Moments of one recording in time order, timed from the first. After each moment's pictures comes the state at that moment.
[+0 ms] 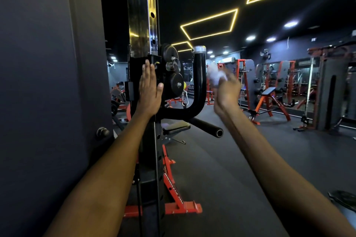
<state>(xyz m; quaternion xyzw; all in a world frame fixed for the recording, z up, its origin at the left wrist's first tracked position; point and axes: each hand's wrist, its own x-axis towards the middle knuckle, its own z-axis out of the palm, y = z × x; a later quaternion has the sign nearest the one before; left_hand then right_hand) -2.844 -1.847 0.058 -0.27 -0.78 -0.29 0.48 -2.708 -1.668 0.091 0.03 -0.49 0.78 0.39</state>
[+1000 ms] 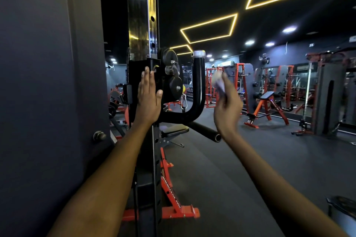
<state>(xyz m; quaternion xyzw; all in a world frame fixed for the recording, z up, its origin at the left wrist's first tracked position) -2.841 -1.843 0.045 -0.25 -0.78 -0.30 0.49 -2.726 -1.646 0.034 0.15 -0.66 0.44 0.60</state>
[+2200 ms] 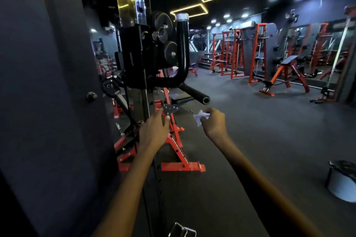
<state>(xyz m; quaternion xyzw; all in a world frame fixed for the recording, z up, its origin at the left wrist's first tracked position) -2.695 -1.800 -0.082 -0.07 -0.93 -0.24 0.26 -2.674 -1.621 -0.061 -0.06 -0.86 0.45 0.25</state>
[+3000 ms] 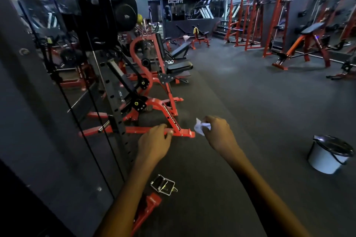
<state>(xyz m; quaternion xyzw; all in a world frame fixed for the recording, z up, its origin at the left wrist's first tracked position) -2.511 -1.554 -0.152 0.01 -0.98 -0.17 0.12 -2.523 -1.369 -0.144 0.05 -0.93 0.33 0.14</state>
